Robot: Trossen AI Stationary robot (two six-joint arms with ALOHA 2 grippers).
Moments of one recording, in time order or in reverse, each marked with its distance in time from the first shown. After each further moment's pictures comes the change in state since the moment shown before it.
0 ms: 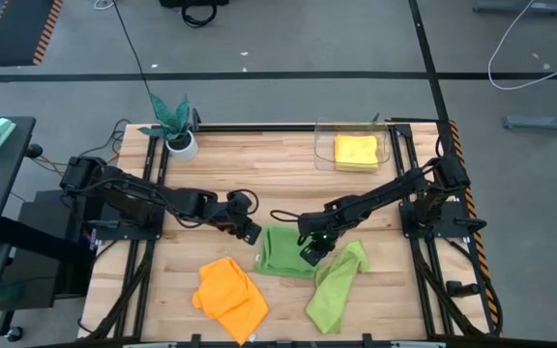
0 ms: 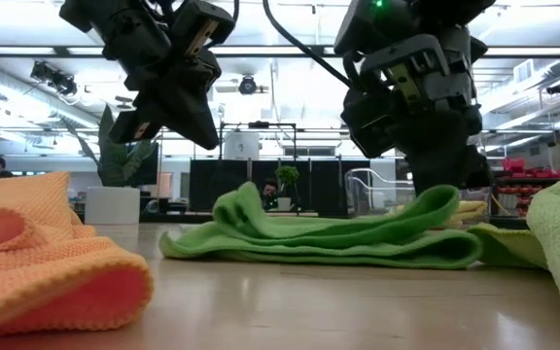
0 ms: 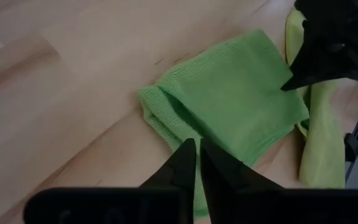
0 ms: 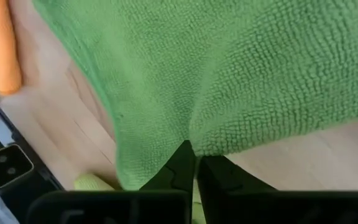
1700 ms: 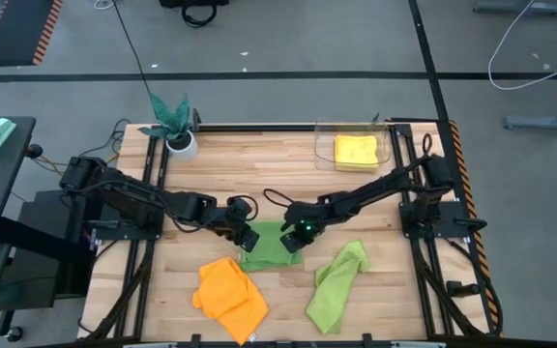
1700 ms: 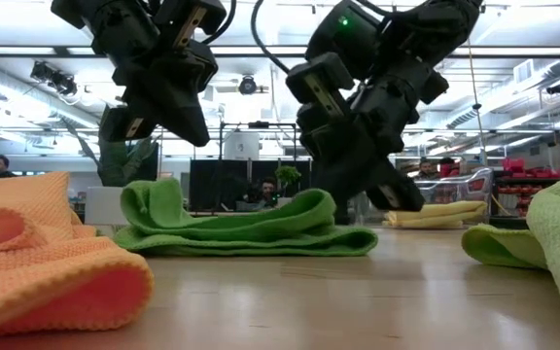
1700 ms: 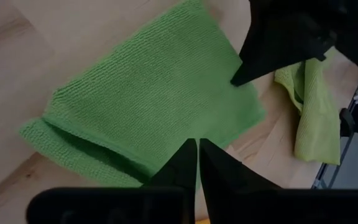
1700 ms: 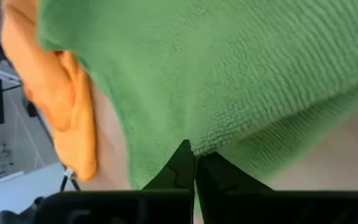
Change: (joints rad) left arm -0.039 0.000 -0.001 -0.005 0.036 0.001; right arm -0.089 0.100 0.003 0.380 0.019 0.101
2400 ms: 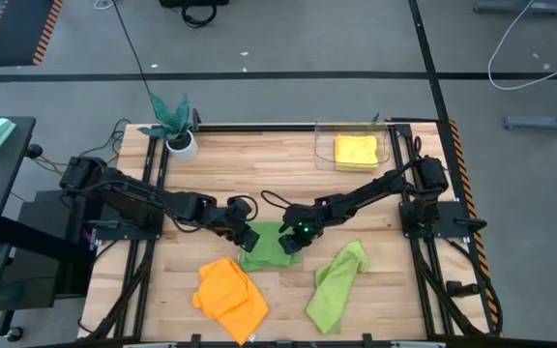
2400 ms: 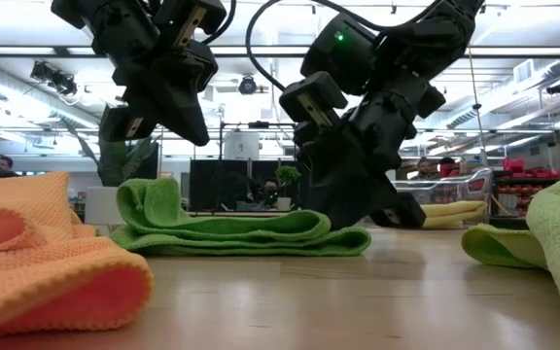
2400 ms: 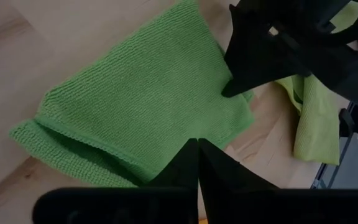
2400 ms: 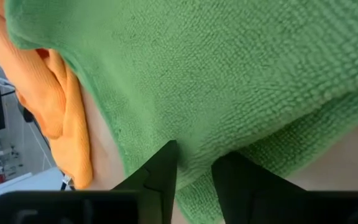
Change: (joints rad) left arm 0.000 0.000 0.000 0.001 0.000 -0.001; right arm 0.003 0.056 0.000 0.054 -0.016 0.044
